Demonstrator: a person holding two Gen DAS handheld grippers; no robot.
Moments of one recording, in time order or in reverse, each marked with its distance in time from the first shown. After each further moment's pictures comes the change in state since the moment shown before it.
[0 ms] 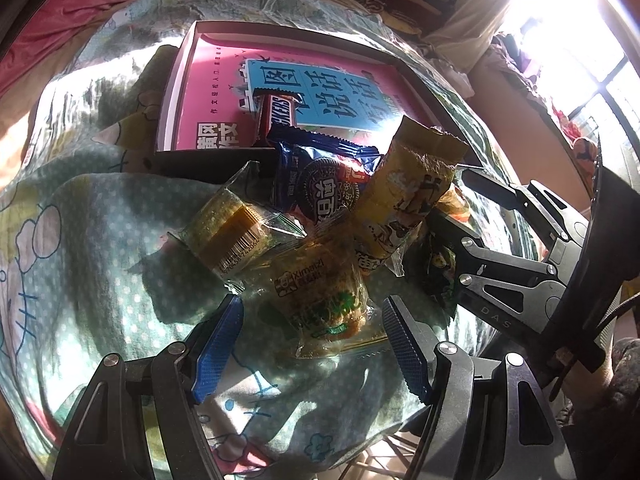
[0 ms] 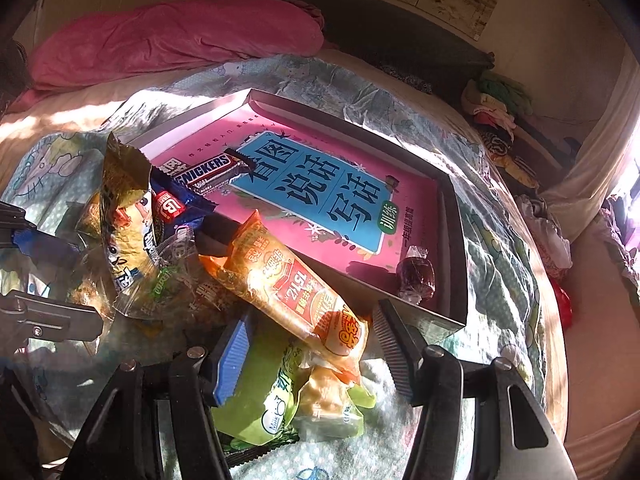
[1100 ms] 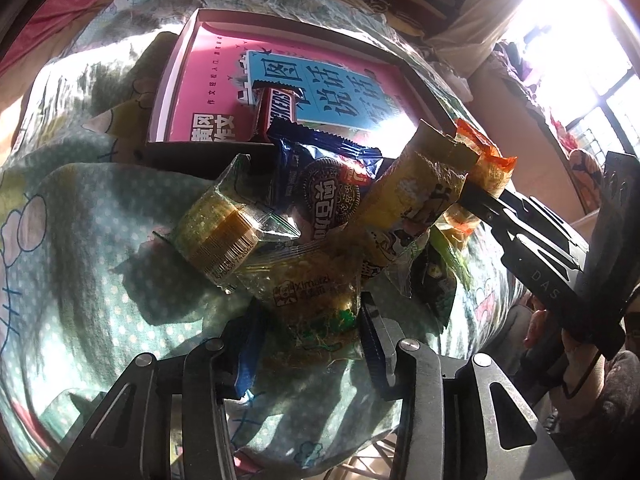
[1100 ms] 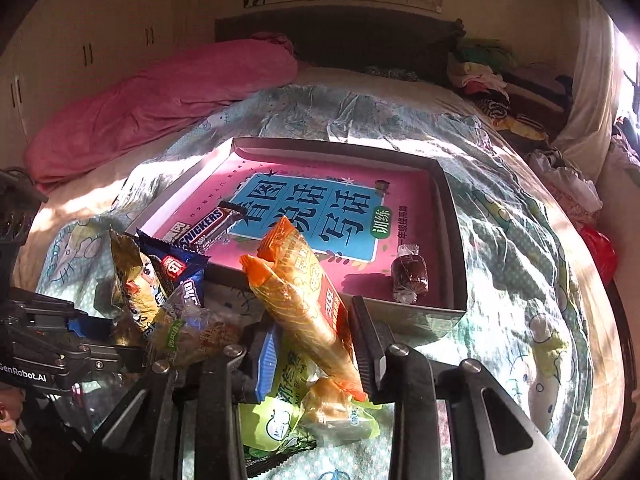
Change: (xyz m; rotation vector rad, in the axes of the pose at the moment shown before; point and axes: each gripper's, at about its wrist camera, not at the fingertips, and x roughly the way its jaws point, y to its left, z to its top) left arm 0.008 0.005 0.005 -0.039 0.012 -0.041; right arm -0.014 -0.045 -0.003 0.281 -0.078 0.172
